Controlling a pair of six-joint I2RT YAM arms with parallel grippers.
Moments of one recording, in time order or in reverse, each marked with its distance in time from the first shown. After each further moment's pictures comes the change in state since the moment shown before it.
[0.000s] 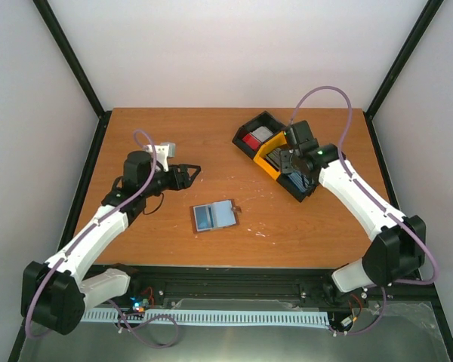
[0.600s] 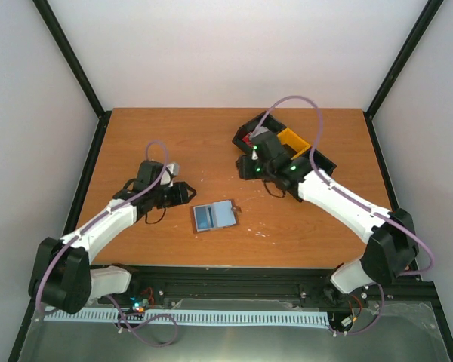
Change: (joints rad) left arm 0.000 0.163 -0.062 -0.216 -0.051 -0.081; right arm 0.280 0.066 -0.066 0.336 -0.275 0.289
